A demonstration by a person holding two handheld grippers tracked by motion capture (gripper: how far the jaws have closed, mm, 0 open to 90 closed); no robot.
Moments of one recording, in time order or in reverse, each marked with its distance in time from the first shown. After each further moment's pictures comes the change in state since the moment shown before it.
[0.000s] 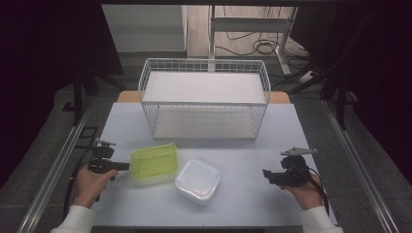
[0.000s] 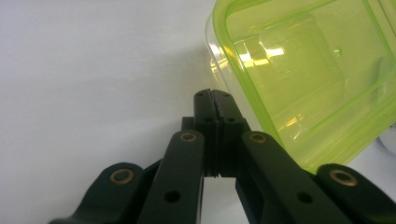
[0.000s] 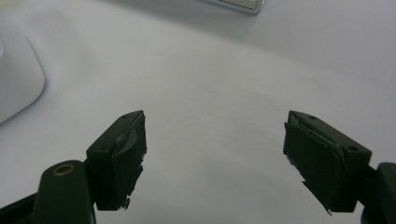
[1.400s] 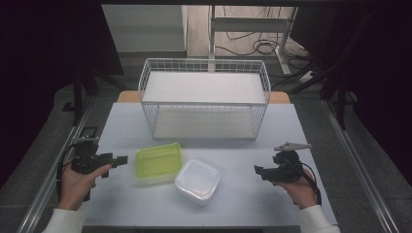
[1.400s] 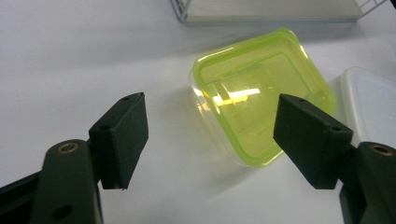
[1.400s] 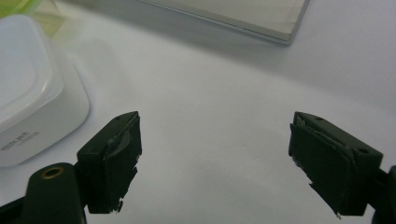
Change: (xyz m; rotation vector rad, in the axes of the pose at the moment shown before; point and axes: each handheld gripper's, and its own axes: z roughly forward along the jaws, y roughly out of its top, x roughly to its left) left arm -0.007 -0.005 -0.056 -0.204 -0.073 0.043; right arm 0.017 0.020 0.000 -0.041 0.075 -0.004
